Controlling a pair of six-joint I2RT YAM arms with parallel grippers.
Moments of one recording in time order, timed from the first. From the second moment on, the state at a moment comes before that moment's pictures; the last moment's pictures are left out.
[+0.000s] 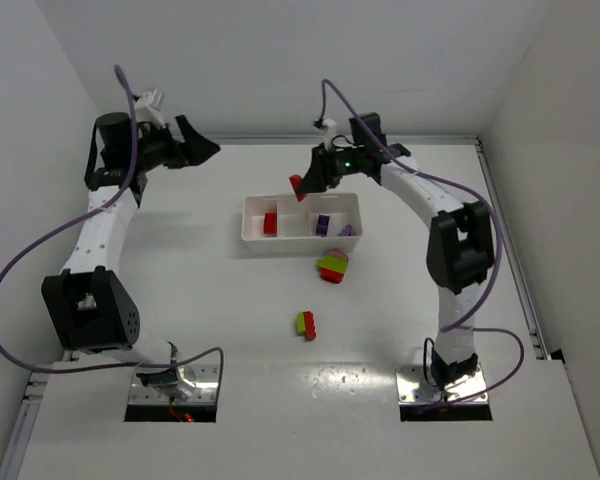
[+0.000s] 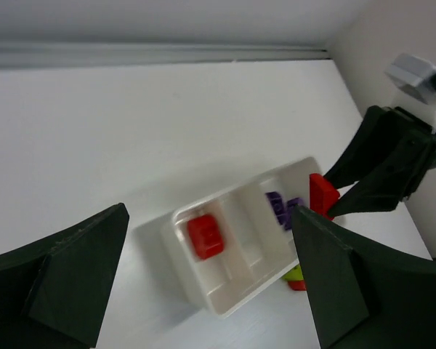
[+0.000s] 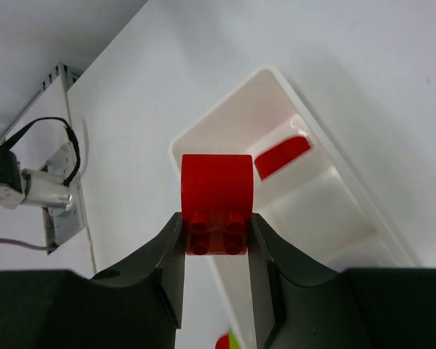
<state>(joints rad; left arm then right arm) 0.08 1.50 1.38 -0.13 0.69 -0.31 0.33 2.01 1.68 -0.35 -0.92 0.00</state>
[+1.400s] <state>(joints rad) -0.65 1.18 0.76 -0.45 0.58 0.55 0.12 1.51 1.28 -0.46 -0.44 -0.05</state>
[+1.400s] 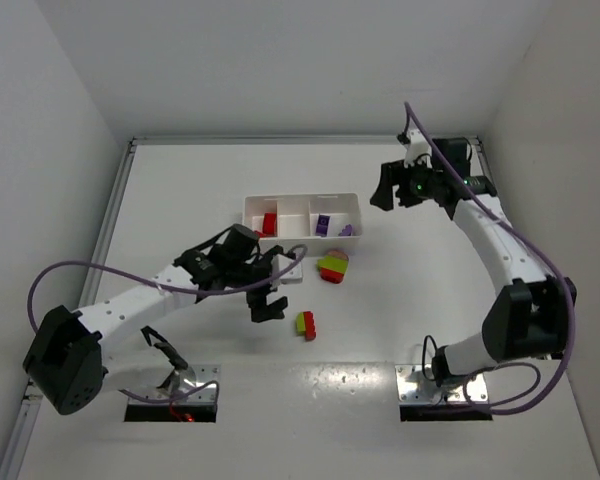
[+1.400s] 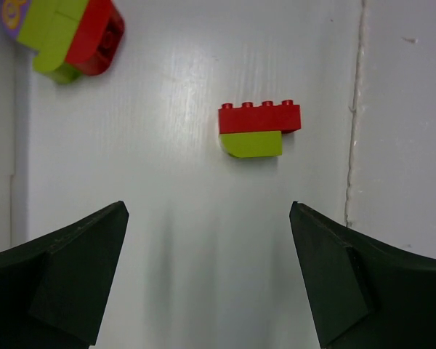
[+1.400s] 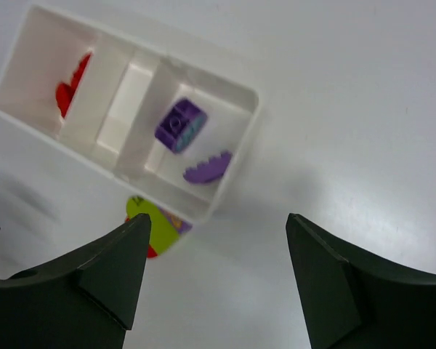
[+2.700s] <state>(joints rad) -0.76 1.85 1.26 -1.14 0.71 2.04 -0.20 1.18 0.94 -0.58 -0.55 -0.07</state>
